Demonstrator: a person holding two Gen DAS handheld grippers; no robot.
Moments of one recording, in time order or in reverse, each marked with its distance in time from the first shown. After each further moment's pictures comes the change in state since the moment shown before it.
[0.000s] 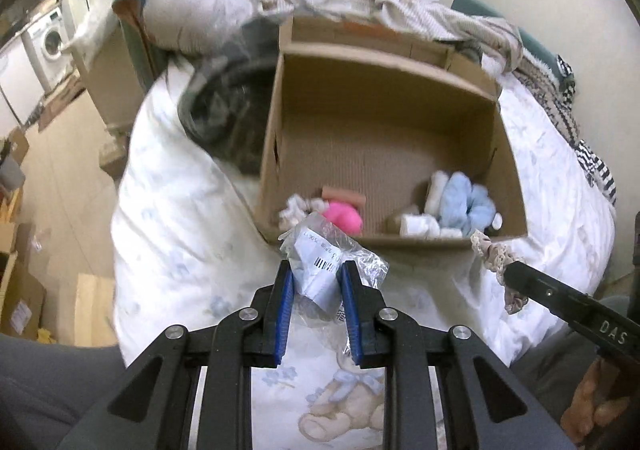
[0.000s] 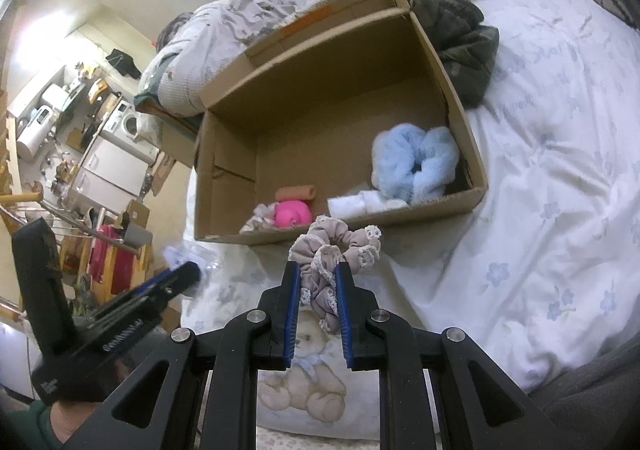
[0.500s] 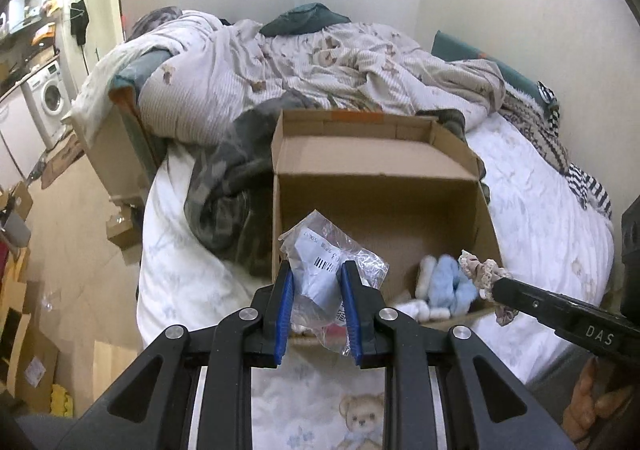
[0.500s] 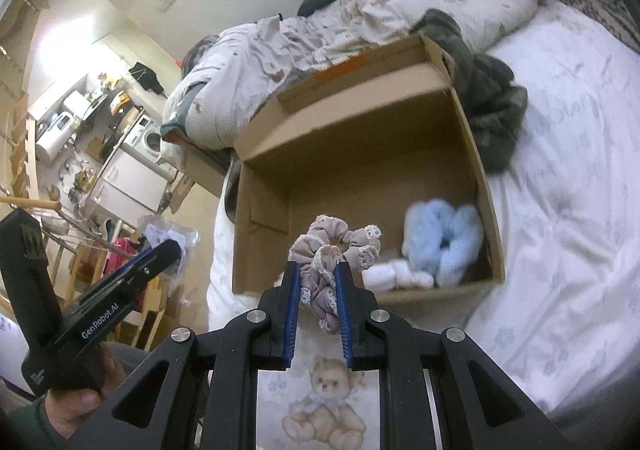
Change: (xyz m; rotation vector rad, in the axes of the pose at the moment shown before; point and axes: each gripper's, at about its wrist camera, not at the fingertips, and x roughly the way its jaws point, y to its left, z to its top) left arm -0.031 -0.002 0.067 0.076 -0.187 0.004; right arm -0.016 0.023 0.052 -0.053 -0.089 0.052
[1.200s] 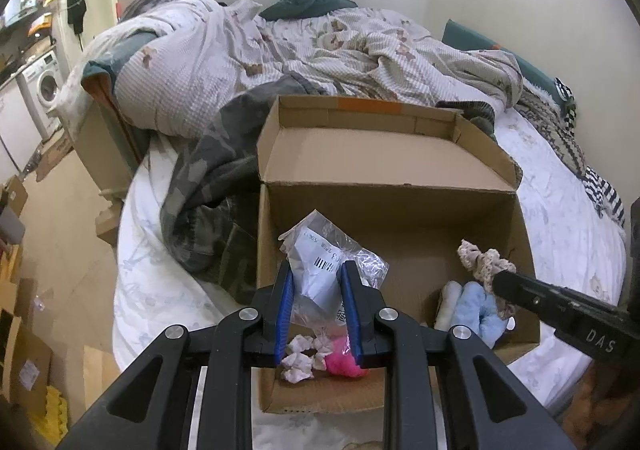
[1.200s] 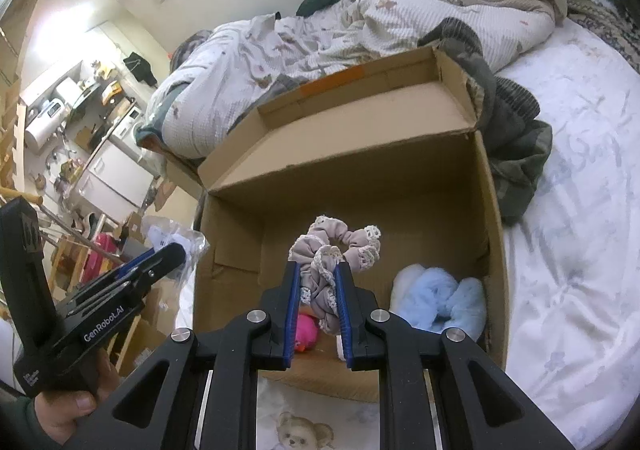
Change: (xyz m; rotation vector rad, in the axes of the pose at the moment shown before) left arm 0.084 0.000 0.022 -0.021 0.059 -0.006; right arm 0.058 -0.017 0.038 -0.041 0.015 -0.048
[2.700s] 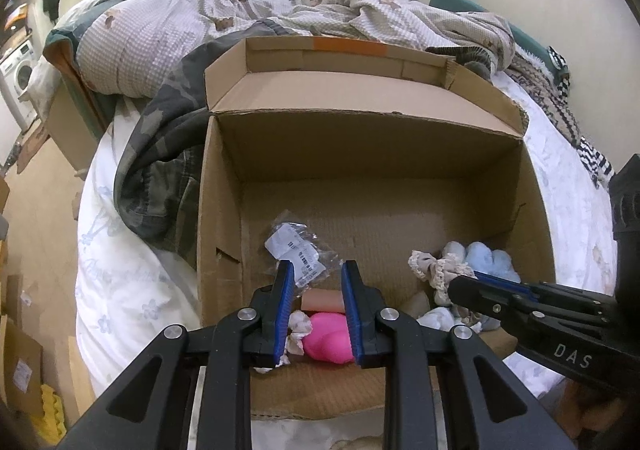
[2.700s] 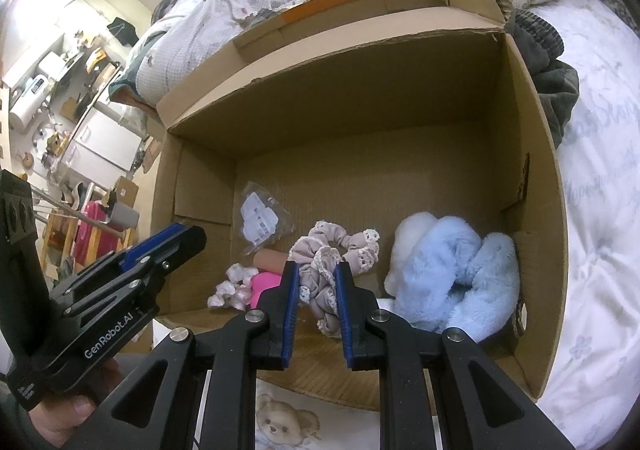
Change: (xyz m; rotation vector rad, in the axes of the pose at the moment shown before) left arm 0.047 -0.012 -0.022 0.034 0.111 -0.052; right arm 0.053 -0.008 -0.011 0.008 0.163 -0.021
